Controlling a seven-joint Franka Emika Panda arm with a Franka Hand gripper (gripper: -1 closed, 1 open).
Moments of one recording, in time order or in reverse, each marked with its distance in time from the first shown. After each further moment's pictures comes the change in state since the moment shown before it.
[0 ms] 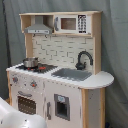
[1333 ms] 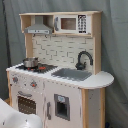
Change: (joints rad) arm 0.197 0.096 -0.010 -0.356 -0.188 0.002 0.144
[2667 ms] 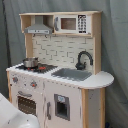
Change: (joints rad) arm 0.165 0.157 -0.020 -0.347 -0.171 -0.011 0.169
